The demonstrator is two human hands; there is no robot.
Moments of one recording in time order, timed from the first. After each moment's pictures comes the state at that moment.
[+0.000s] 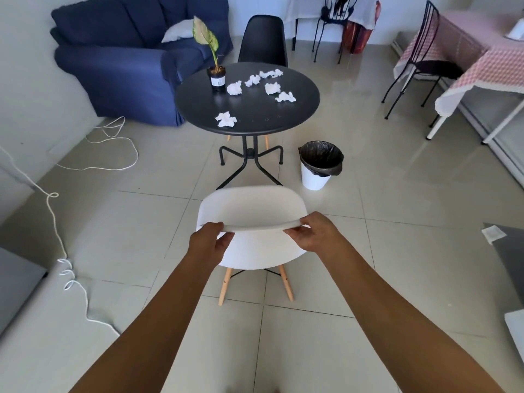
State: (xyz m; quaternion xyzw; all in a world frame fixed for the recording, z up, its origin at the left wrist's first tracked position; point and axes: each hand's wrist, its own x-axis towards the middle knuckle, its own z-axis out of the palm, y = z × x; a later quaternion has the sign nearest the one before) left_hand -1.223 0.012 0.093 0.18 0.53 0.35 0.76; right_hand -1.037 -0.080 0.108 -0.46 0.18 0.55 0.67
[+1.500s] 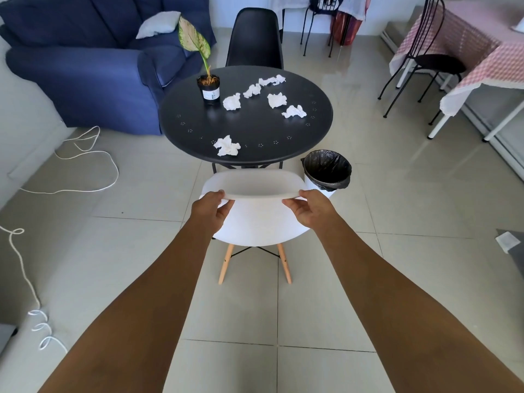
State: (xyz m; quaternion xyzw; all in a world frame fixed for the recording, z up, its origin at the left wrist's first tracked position) left_hand -1.121 0.271 0.092 0.22 0.52 0.31 0.76; right_hand -0.948 0.153 0.092 -0.48 0.16 0.49 0.70
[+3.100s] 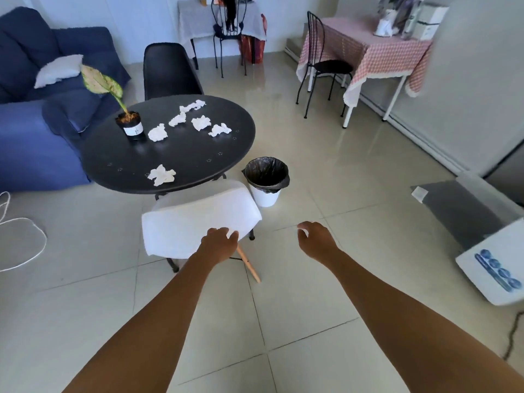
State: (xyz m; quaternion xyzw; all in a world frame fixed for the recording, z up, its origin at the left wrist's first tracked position) left_hand -1.069 0.175 0.073 0.85 0.39 -0.11 0.33; right_hand -0.939 -0.018 0.056 -0.92 -0.21 0.18 0.27
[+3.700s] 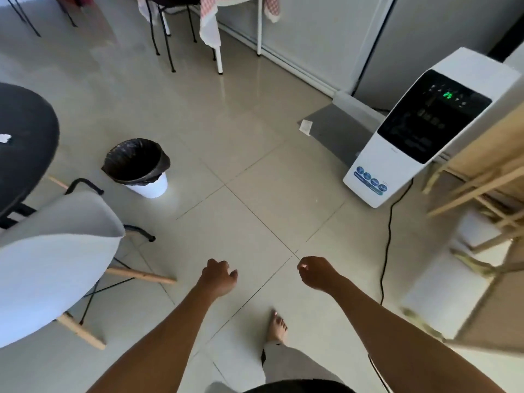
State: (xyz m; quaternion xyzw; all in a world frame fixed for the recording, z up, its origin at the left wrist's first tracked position) left_hand -0.897 -0.080 -0.033 0.89 0.18 -0.36 0.23; right_hand -0.860 -0.323 -0.048 -0.92 -0.01 0.34 0.17
